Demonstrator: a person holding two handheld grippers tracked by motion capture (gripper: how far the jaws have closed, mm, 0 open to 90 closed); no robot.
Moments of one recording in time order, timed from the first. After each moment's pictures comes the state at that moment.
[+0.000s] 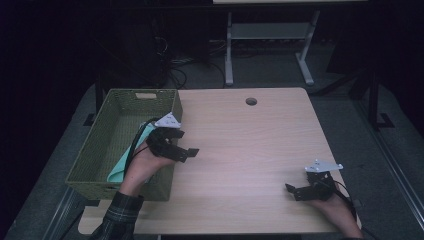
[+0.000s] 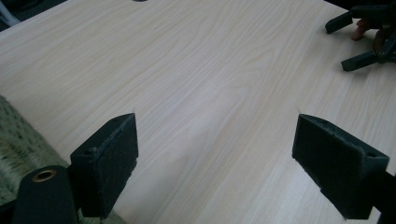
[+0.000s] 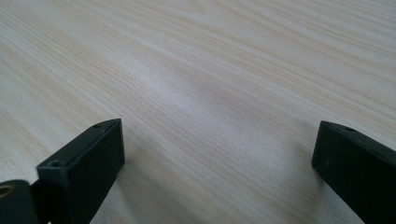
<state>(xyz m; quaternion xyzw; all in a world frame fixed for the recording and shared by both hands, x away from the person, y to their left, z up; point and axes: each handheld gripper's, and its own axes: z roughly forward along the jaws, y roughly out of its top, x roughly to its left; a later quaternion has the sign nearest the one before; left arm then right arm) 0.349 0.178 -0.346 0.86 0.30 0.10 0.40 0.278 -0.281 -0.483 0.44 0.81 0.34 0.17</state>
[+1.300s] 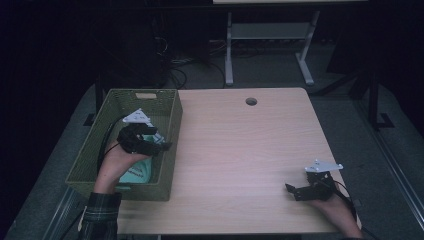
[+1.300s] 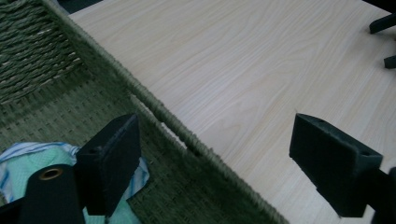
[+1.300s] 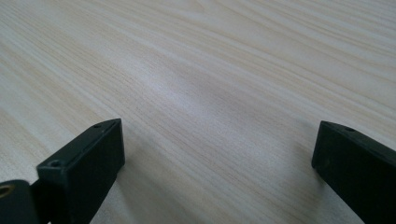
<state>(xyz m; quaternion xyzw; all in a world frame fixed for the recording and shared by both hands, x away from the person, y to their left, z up) 0.353 0.249 -0.338 0.85 0.34 0.13 0.39 0.278 -0.281 -0.483 0.44 0.81 0.34 0.17</state>
